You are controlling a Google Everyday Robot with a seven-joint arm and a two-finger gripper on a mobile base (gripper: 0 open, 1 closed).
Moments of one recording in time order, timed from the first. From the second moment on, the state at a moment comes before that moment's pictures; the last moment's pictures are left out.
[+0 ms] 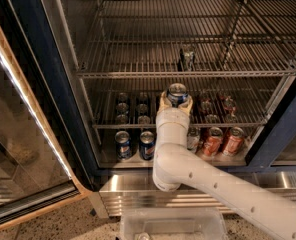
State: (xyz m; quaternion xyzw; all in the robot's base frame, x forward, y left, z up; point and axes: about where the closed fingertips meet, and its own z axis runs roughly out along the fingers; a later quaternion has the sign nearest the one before) arm 0.650 -0.096 0.773 0.09 0.70 -0.01 0.71
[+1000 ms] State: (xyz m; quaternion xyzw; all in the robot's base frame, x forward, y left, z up) arm 0.588 -0.112 0.783 0.09 0.71 0.02 0.70
